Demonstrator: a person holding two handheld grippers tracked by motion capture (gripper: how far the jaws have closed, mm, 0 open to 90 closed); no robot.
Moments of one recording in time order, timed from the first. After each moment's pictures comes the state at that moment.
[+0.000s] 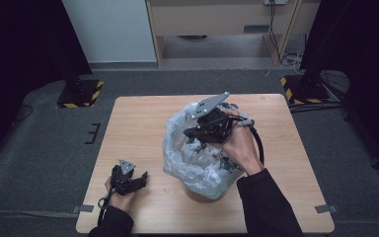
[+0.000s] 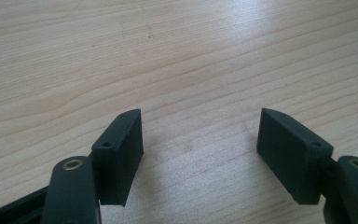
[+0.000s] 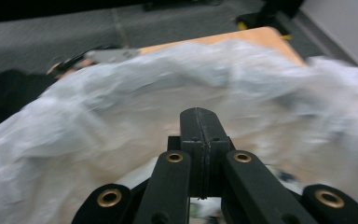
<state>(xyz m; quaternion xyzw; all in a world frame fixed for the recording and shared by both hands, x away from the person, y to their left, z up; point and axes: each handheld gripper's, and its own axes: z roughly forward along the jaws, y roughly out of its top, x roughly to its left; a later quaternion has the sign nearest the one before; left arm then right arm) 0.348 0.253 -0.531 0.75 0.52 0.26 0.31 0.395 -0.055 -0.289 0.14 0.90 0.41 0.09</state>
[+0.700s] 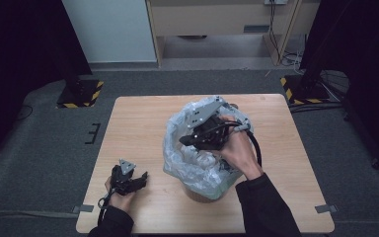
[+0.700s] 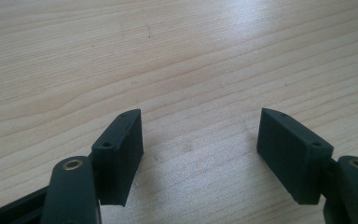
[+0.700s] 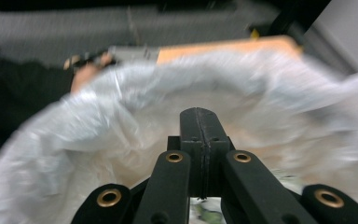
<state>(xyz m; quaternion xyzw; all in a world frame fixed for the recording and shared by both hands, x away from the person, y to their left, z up) 0.348 0.253 -0.531 0.75 0.52 0.26 0.31 0.384 -0.049 -0.293 0.09 0.90 0.42 0.09</state>
